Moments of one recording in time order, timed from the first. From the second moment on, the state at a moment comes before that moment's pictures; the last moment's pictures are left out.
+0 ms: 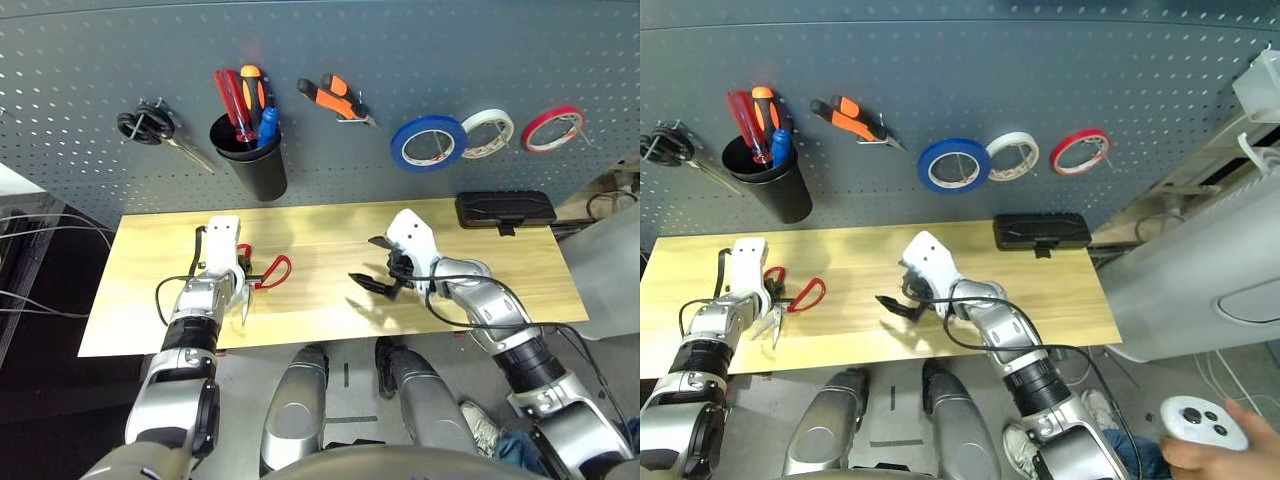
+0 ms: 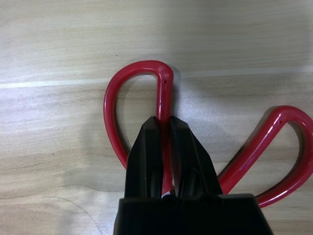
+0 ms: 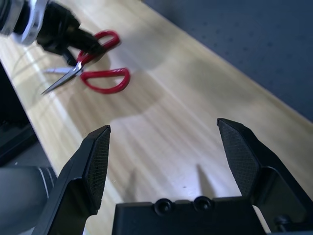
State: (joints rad) left arm -0.35 0.32 0.18 0.53 -0.05 0.59 -0.11; right arm -0.35 -0.29 0.33 0.06 0.06 0.33 0.72
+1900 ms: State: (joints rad) left arm -0.19 0.41 0.35 -0.06 0.02 -0.18 -0.01; right arm -0.58 -0.17 0.29 0.02 0.19 0.25 0.78
